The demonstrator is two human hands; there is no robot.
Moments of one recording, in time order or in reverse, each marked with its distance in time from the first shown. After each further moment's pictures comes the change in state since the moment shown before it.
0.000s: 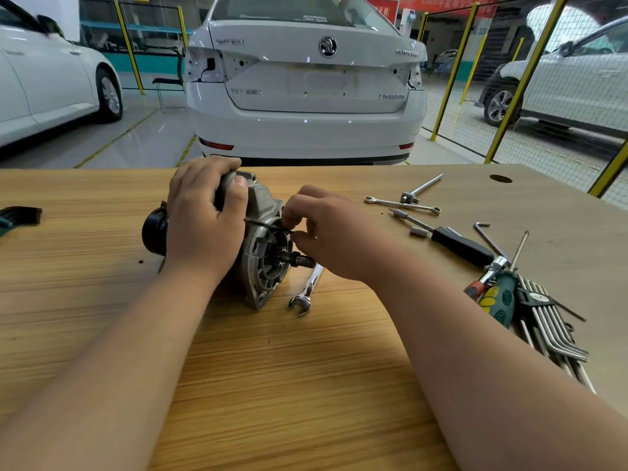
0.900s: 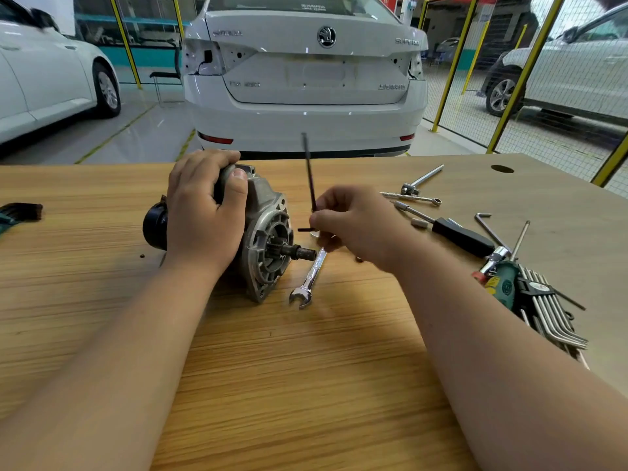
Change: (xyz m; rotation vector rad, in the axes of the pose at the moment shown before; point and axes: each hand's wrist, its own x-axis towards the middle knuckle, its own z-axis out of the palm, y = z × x) left_hand 0.000 -0.002 0.001 -0.011 0.011 0.005; right_hand -0.012 0.012 -0.011 0.615 0.029 0.444
